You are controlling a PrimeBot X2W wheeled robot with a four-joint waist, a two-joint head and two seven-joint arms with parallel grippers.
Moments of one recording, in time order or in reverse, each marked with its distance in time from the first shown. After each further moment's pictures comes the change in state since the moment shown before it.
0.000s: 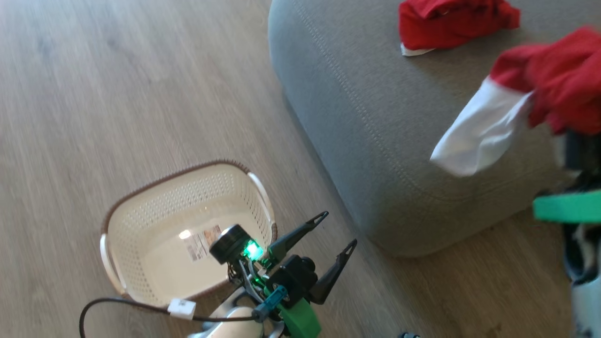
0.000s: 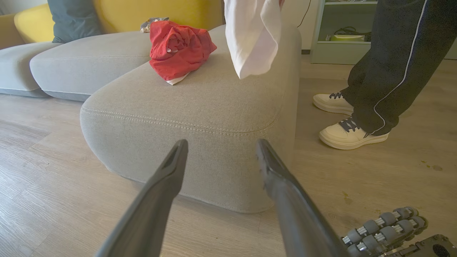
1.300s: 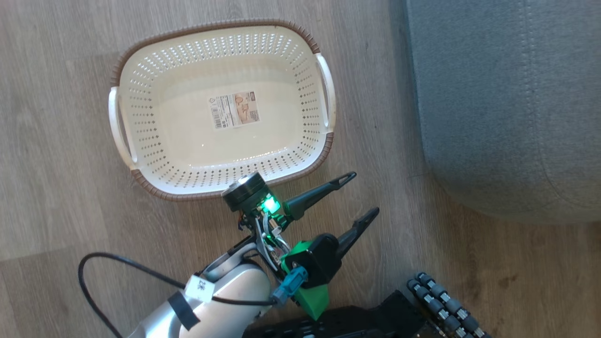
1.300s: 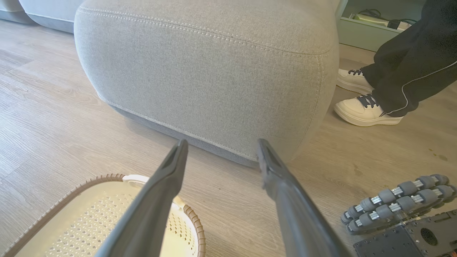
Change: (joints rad) left arm -0.253 0.091 -0.189 -0.058 0.029 0.045 0.000; right arm -0.924 -0.388 -0.169 0.947 0.096 0.000 0.000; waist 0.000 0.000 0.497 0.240
